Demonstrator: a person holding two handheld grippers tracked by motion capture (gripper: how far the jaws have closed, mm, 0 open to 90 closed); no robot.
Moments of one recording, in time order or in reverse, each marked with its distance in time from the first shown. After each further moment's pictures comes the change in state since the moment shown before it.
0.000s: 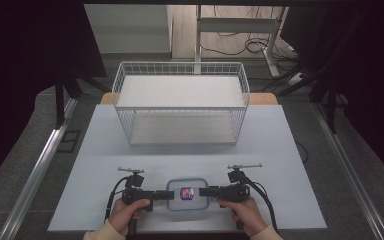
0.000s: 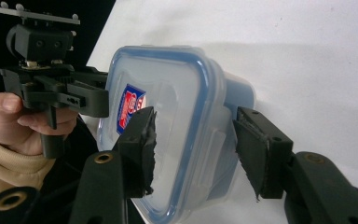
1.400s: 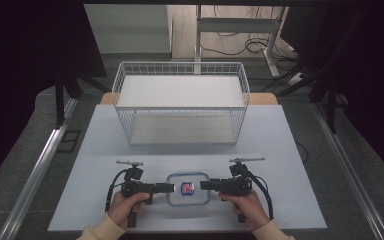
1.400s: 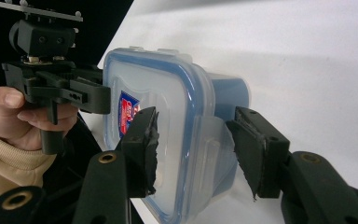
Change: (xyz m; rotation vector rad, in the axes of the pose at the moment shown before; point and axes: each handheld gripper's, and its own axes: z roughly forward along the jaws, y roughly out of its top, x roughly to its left) left arm -0.012 0.021 -0.008 -0.025 -0.002 0.047; right arm 0.010 0.019 -0.011 -0.034 -0.001 -0.064
